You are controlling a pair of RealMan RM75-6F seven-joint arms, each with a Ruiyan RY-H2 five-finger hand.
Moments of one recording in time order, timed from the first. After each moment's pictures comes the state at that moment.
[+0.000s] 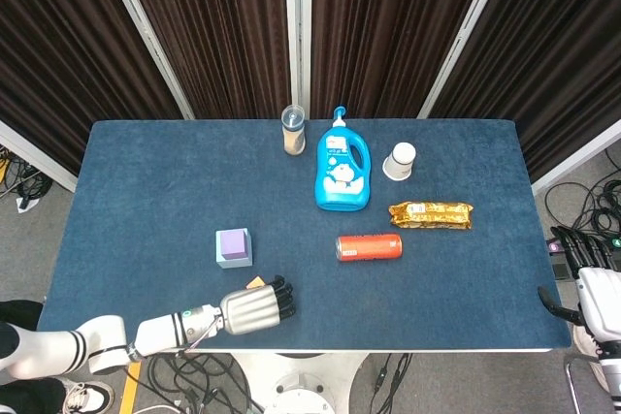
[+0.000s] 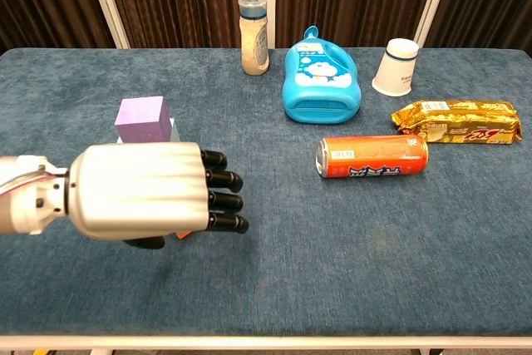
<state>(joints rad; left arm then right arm) -0.83 -1.54 0.13 -1.40 1.98 0.97 0.50 0.07 -0.89 0.05 -1.81 -1.45 1.39 0.11</state>
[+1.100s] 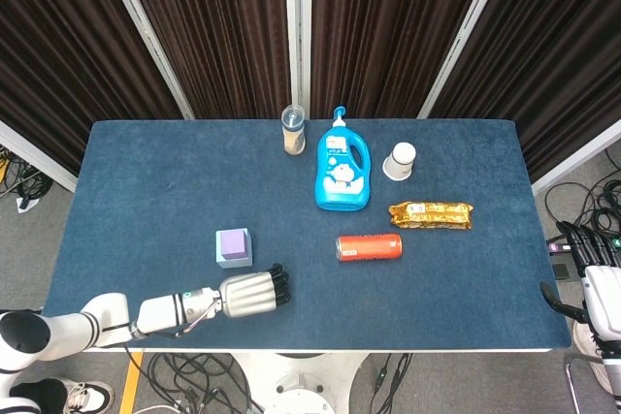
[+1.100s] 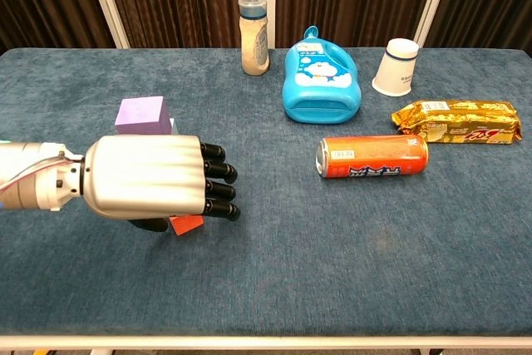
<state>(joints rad) -0.89 -1.64 0.19 -1.09 2.04 1.10 0.29 0.07 -0.92 0.06 -1.76 -1.48 1.45 0.16</state>
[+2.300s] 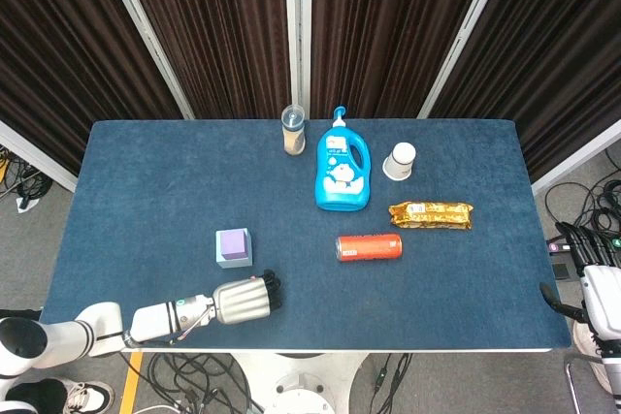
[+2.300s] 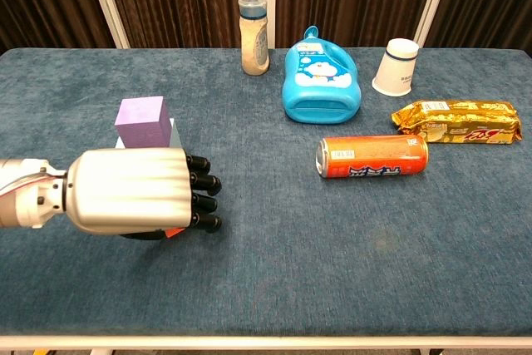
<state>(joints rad) -0.85 -1.64 0.23 -1.10 2.03 1.14 0.31 0.07 -0.91 0.06 -1.77 -1.47 1.43 0.15</state>
